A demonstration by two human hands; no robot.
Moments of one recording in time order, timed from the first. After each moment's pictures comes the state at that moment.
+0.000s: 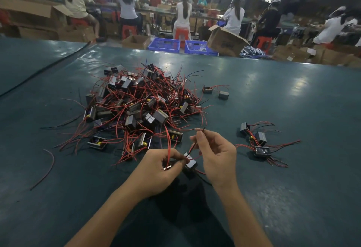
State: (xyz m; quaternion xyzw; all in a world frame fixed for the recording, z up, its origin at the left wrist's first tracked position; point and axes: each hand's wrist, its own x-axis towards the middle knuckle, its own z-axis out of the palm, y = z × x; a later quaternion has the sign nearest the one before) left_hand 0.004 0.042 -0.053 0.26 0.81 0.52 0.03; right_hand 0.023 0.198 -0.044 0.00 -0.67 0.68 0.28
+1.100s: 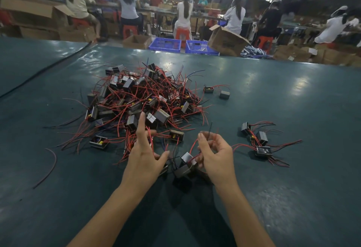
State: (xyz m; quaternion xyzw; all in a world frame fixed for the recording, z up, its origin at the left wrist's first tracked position) left_hand -0.005 0.034 -0.068 0.13 0.86 0.47 -0.14; right_hand 0.015 0.204 -0.058 -0.11 -0.68 0.70 0.18
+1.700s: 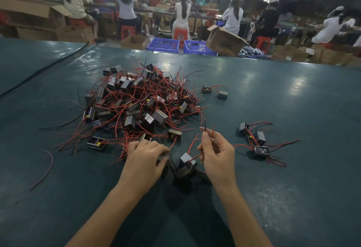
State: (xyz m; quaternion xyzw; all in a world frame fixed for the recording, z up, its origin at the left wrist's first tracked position) left_hand -0.008 0.030 -0.069 0.23 0.92 0.23 -0.19; right_hand 0.020 0.203 -0.050 -0.07 -0.69 0.67 0.25
